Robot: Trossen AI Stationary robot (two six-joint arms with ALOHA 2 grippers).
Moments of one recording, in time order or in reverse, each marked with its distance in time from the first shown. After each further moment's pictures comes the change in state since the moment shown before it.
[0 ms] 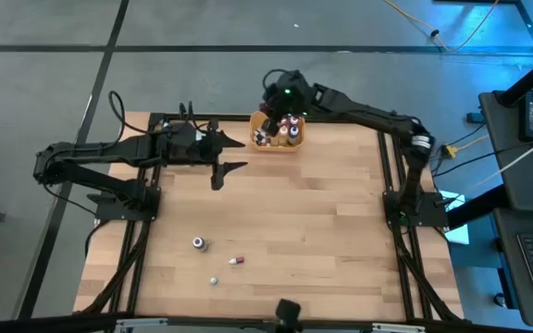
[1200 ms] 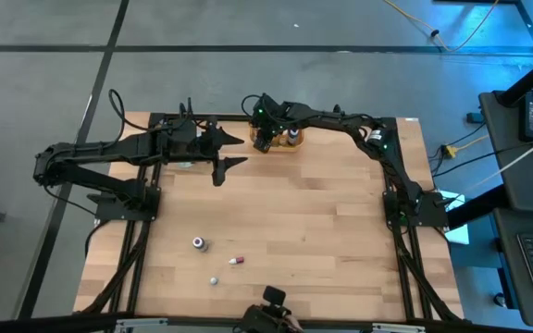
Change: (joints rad) left arm 0.036 0.002 0.000 -0.004 0.000 -0.070; right arm -0.046 0.400 0.094 -0.055 -0.044 -0.004
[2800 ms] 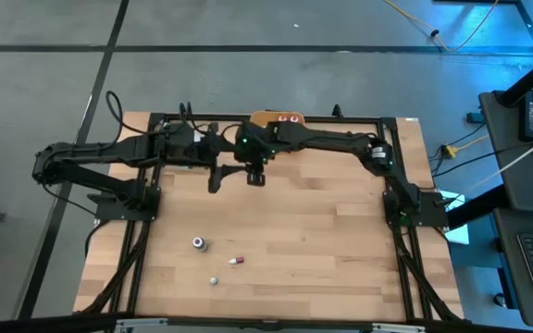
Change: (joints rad) left arm -0.052 -0.016 -0.002 -0.007 0.062 -0.008; right arm 0.291 -0.076 0.211 -0.320 -0.109 -0.071
